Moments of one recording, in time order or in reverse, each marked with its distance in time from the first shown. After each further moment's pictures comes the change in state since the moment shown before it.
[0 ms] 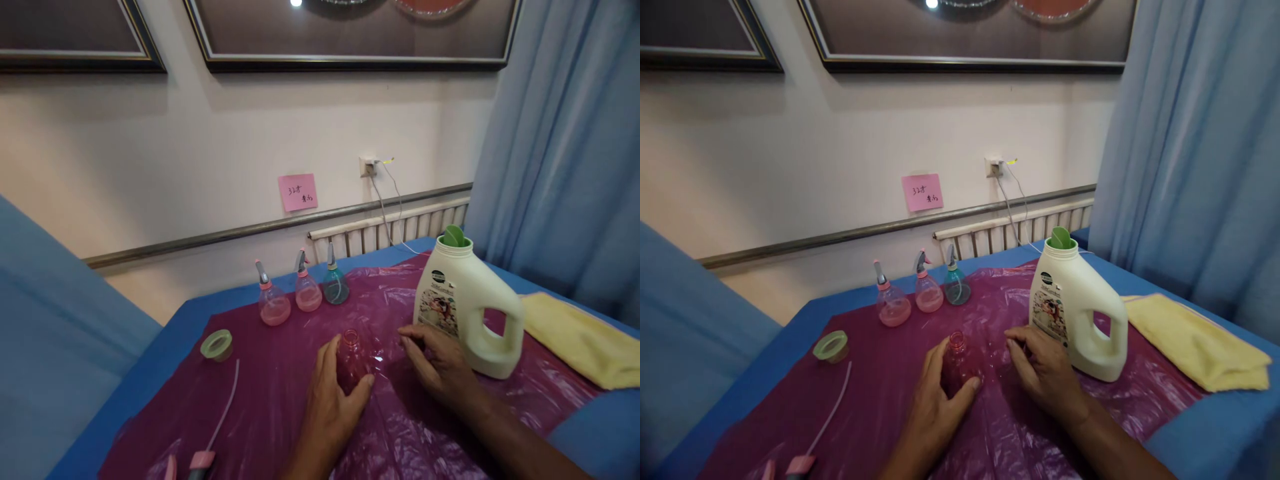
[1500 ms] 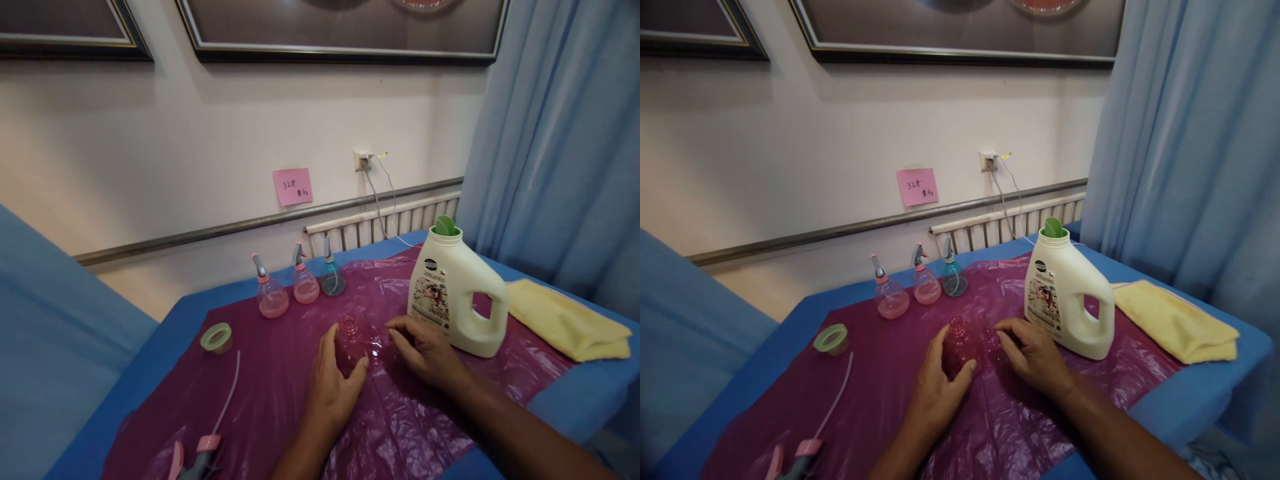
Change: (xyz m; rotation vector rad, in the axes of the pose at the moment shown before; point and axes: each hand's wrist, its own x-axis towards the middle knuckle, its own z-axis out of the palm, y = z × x) left_hand 0.001 -0.003 0.005 -0.052 -0.020 -0.063; right_hand 0.004 -0.012 0.002 0.012 -0.143 0.039
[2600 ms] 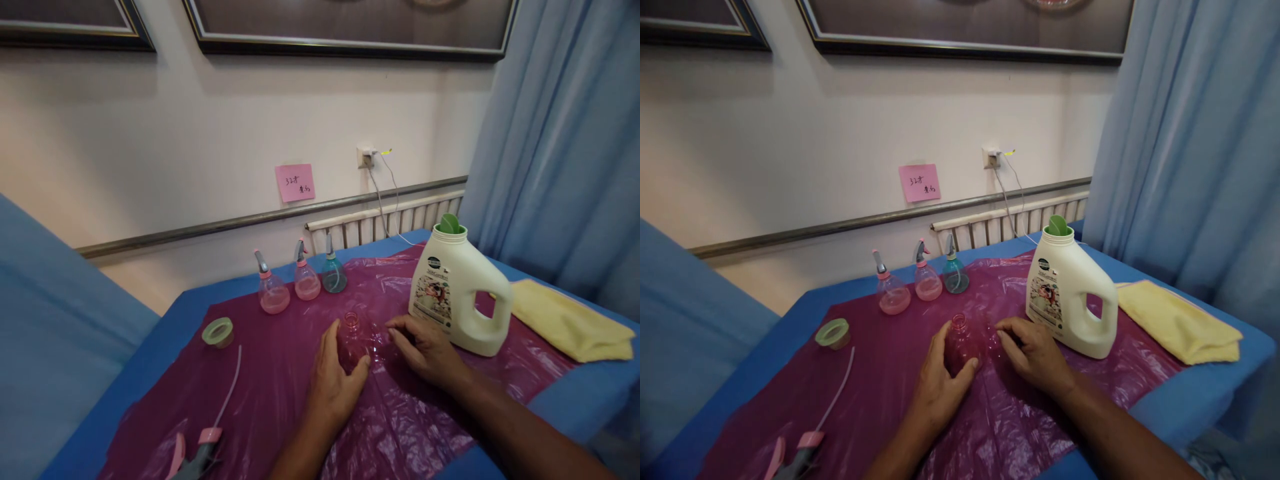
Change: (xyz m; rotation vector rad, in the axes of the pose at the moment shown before) left_hand -0.001 -0.007 0.003 0.008 -0.007 0.050; right_hand -0.003 0.003 0.002 -0.007 -0.039 -0.002
